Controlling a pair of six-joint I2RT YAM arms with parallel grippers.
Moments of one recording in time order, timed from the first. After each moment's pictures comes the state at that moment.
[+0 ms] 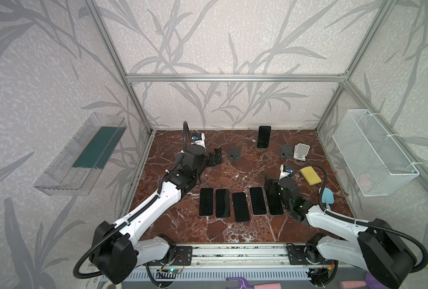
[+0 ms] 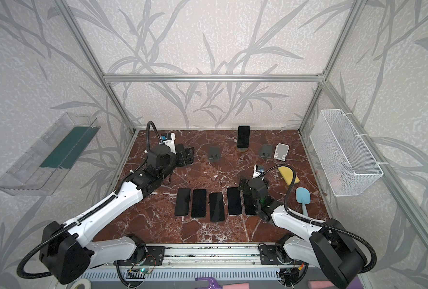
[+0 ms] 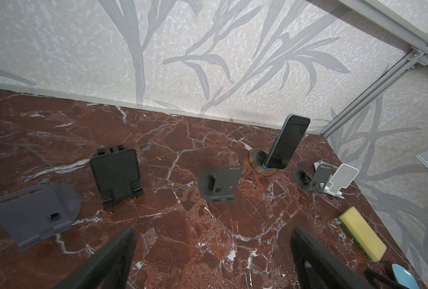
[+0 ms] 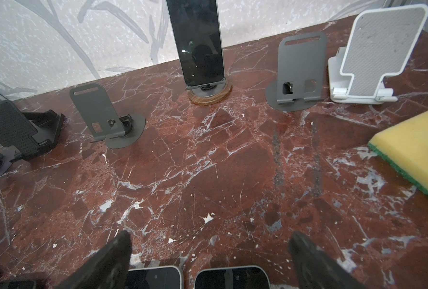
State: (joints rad) left arm -0.52 1.23 0.97 -0.11 -0.22 -0.44; right arm 0.57 1.17 0.36 0.33 0.41 0.48
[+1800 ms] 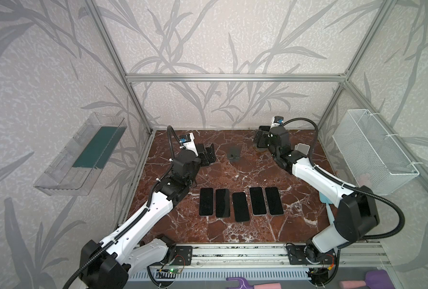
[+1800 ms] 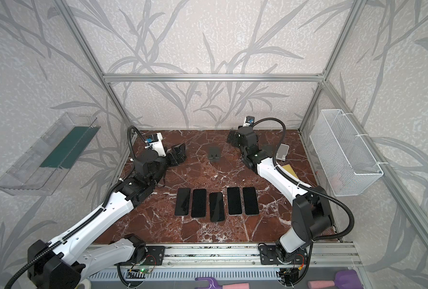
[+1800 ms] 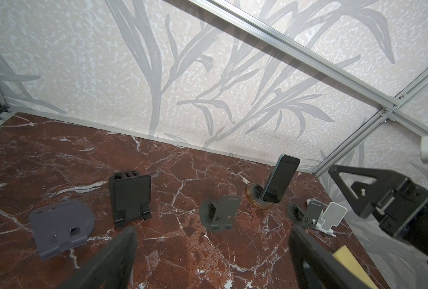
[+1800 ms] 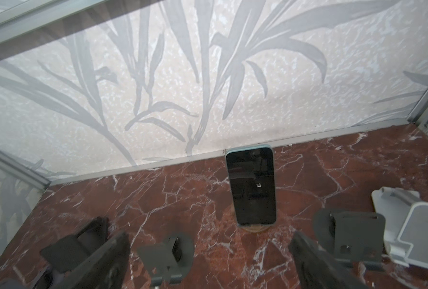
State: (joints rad) left arm -0.51 1.08 0.89 -0.02 -0.29 -0.48; right arm 0.45 1.63 1.33 -0.05 0.35 0.40
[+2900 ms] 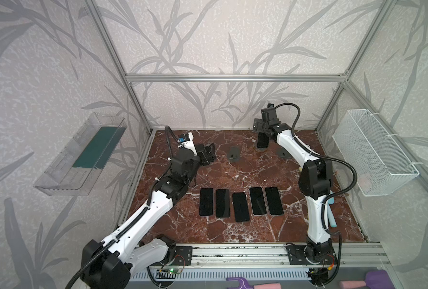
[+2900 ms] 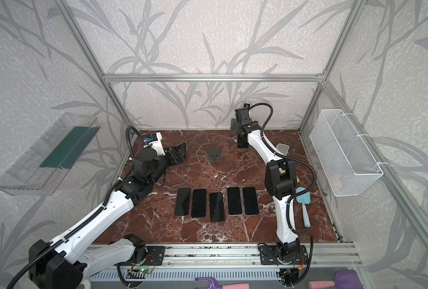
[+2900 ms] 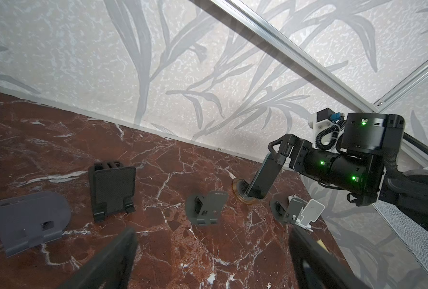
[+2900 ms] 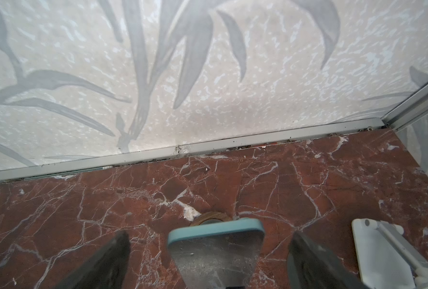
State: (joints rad) left arm -0.46 1.08 0.89 -0.01 -0.19 -0.55; right arm 0.33 2.19 2.03 -0.46 0.35 0.31
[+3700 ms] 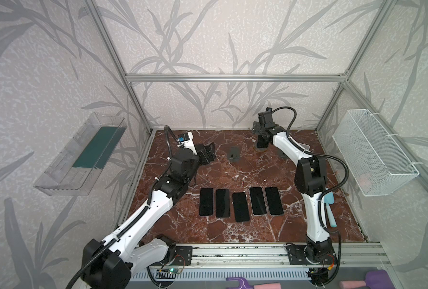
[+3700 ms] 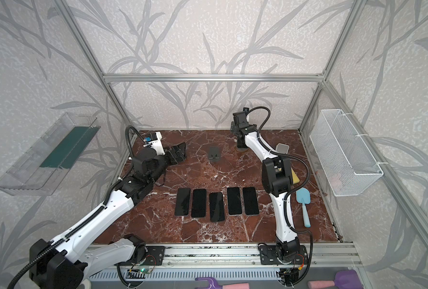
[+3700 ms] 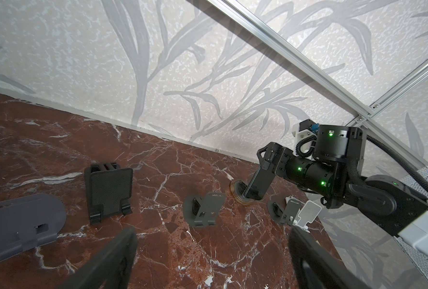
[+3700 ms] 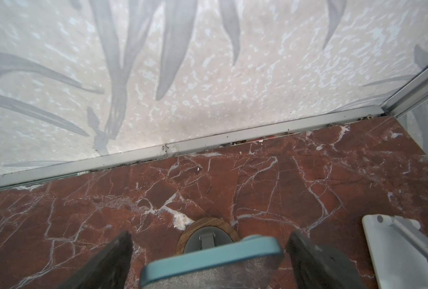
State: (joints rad) left arm -0.45 1.09 0.89 0.00 -0.17 -0.56; right arm 0.33 2.27 2.00 -0.38 0.41 0.34
